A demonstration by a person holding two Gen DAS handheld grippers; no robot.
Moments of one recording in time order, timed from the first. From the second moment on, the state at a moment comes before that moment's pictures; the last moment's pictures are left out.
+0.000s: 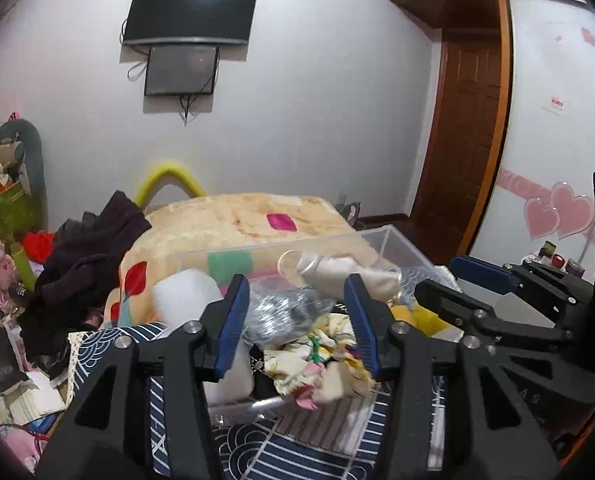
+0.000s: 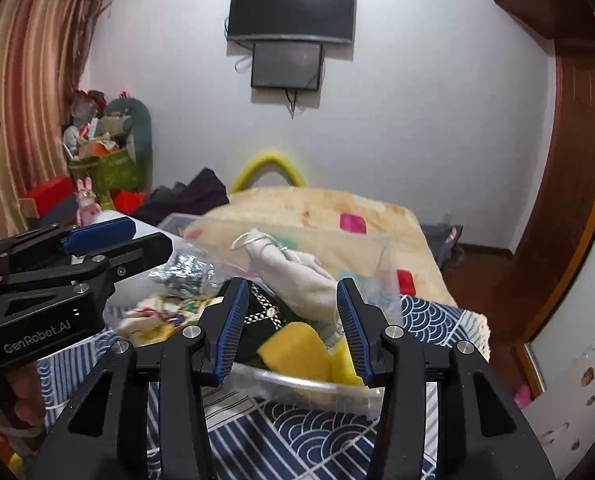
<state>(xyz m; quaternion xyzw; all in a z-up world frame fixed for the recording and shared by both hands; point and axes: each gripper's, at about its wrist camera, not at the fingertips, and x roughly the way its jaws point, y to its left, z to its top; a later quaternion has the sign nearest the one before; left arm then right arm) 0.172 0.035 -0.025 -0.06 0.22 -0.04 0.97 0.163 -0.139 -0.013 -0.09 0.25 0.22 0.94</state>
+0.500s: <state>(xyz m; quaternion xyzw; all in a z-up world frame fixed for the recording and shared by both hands) 0.079 0.021 0.005 -0.04 0.14 -0.04 0.99 0.097 -0.162 0.022 -0.06 0.15 0.24 0.96</state>
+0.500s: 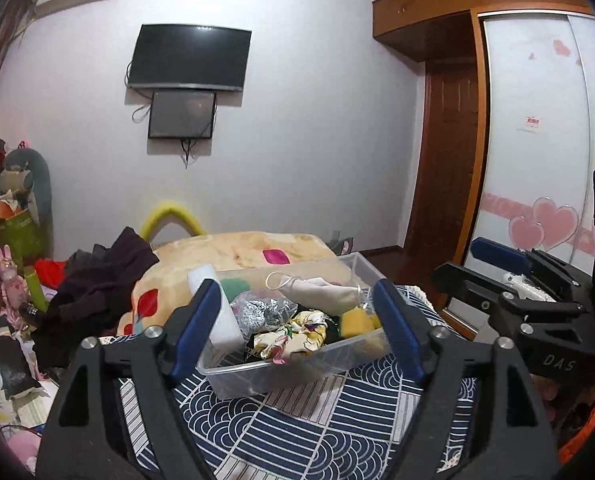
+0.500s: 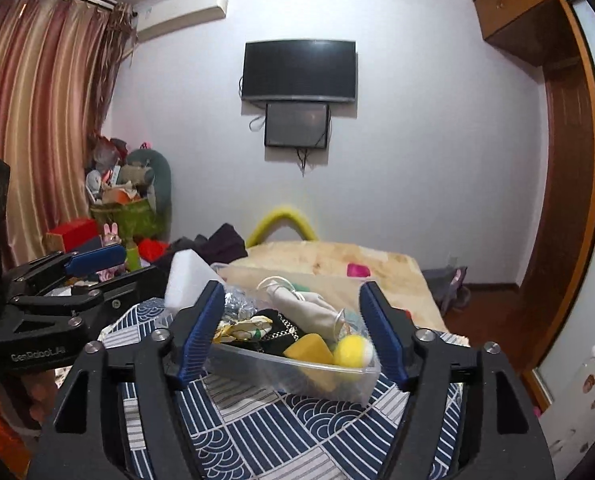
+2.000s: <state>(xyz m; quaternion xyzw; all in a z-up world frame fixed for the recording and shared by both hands) 0.041 0.018 0.008 -0.03 0.10 -0.01 0.99 0.064 -0.164 0.025 -0.05 0.11 0.23 0.97</state>
